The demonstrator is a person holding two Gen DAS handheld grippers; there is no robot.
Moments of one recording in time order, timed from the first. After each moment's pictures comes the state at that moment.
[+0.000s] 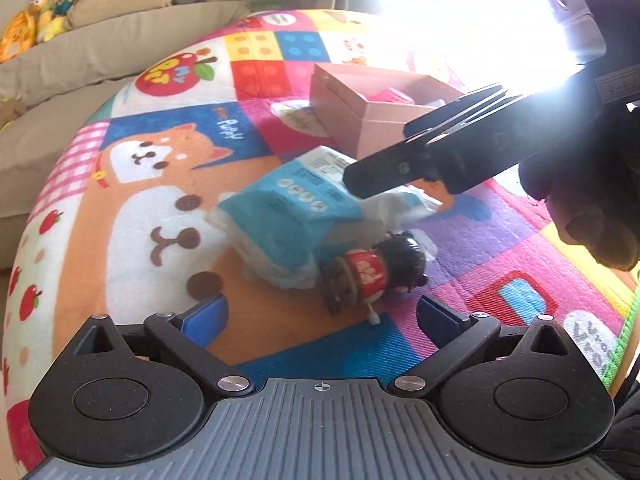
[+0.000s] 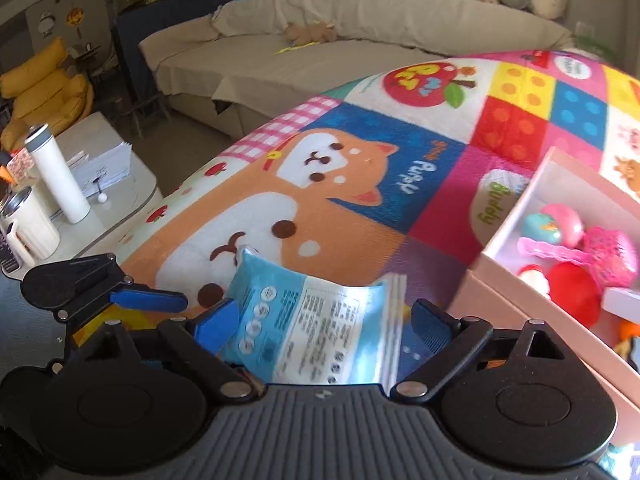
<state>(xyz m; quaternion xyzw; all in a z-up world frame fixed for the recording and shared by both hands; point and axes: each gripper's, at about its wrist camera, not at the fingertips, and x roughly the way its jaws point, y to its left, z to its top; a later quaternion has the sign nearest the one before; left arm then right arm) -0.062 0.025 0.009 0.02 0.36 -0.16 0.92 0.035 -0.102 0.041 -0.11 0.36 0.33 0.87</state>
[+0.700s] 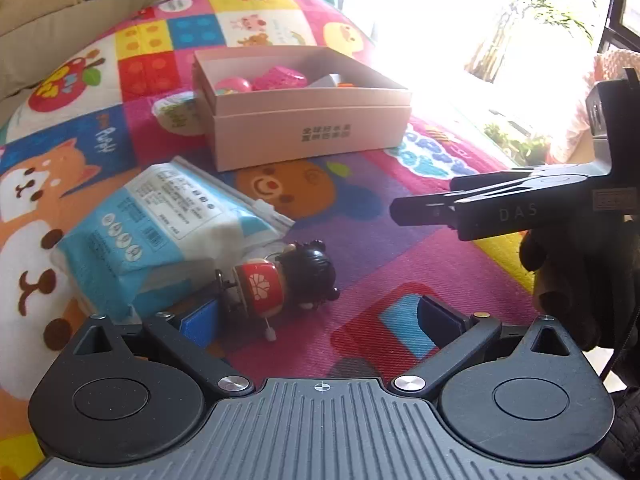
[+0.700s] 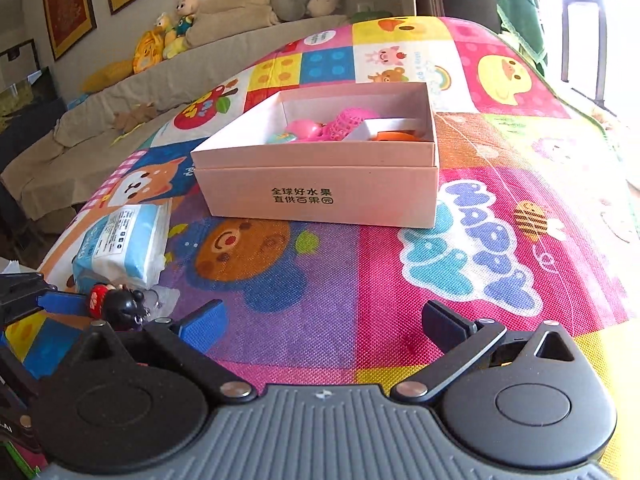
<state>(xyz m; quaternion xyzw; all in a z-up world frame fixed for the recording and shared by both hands) -0.043 -0.051 0.012 0.04 0.39 -0.26 0.88 -0.022 -0.247 -0.011 0.05 0.35 0.12 0.93</state>
